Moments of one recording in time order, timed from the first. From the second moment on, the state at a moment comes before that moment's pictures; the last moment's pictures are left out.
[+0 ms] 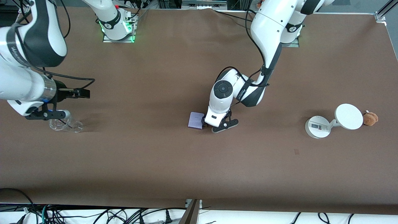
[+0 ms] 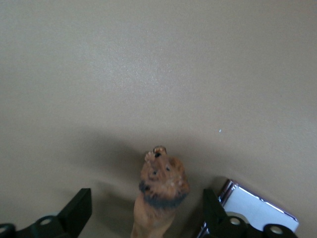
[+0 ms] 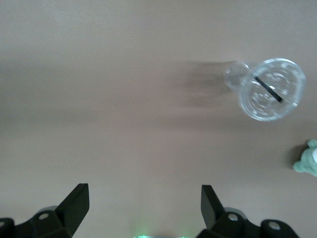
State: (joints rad) left arm -0.68 0.82 0.05 -1.47 -0.04 2.37 -1.00; right arm 0.15 0.32 -0.04 -1.48 0.01 1.55 0.06
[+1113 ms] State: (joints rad) left arm -0.58 0.70 0.06 -1.41 -0.04 2.18 -0.78; right arm 0.50 0.57 -0.04 -1.48 0.10 1.87 0.44
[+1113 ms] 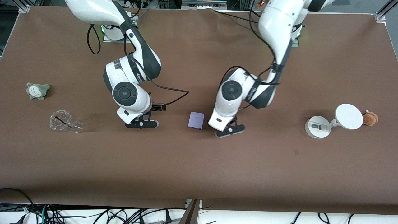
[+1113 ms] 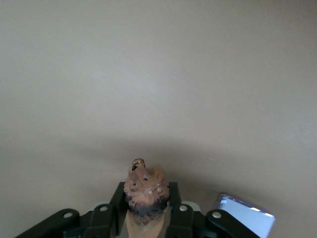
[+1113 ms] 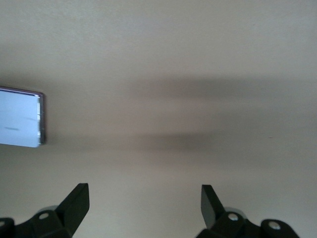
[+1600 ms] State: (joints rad) left arm -0.28 0.55 0.06 -1.61 -0.04 2.16 -0.26; right arm 0.64 0.67 -0.03 -1.48 0.17 2.10 0.72
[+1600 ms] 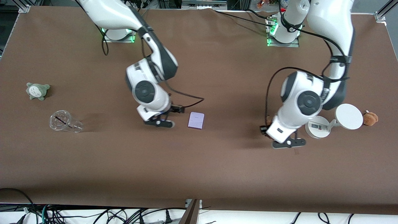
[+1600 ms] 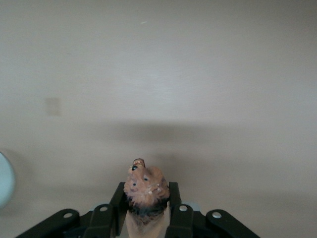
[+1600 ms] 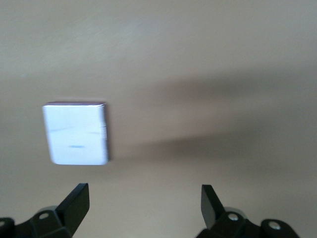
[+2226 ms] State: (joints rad) left arm -0.13 0.54 0.06 -1.83 -0.04 2.41 0.01; right arm 0.77 0.81 -0.03 -1.48 0.17 2.32 0.88
